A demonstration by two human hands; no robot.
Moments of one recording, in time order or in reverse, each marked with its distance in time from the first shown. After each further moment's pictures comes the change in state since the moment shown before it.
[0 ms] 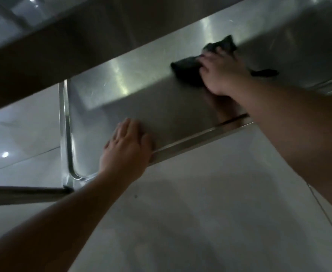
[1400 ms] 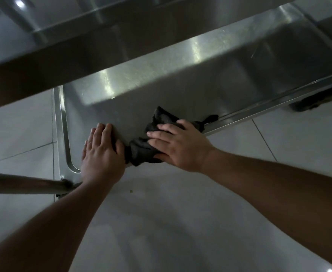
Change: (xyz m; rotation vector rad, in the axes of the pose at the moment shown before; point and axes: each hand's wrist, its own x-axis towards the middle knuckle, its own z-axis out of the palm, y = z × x) left_hand -0.020 -0.065 0.016 -0.088 0.148 -0.114; right_hand -0.167 -0.092 0.066 -0.156 0.250 -0.719
